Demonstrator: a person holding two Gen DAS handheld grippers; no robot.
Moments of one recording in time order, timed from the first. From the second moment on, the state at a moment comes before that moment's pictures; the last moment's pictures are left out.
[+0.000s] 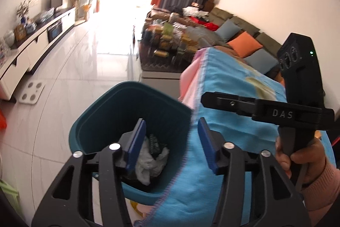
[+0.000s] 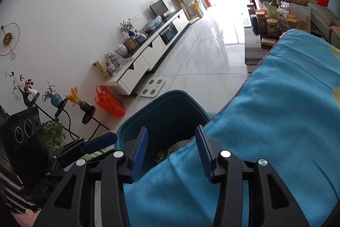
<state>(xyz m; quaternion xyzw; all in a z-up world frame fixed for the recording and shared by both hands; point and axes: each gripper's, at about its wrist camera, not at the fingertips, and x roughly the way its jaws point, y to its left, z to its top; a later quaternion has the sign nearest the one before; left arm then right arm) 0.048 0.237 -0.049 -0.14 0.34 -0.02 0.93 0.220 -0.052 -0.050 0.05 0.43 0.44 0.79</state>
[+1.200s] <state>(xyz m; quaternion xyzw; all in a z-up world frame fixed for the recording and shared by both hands) 0.132 -0.049 -0.043 -0.03 0.38 -0.26 0.89 0.125 -0.437 -0.027 0.15 0.31 0.09 0.93</state>
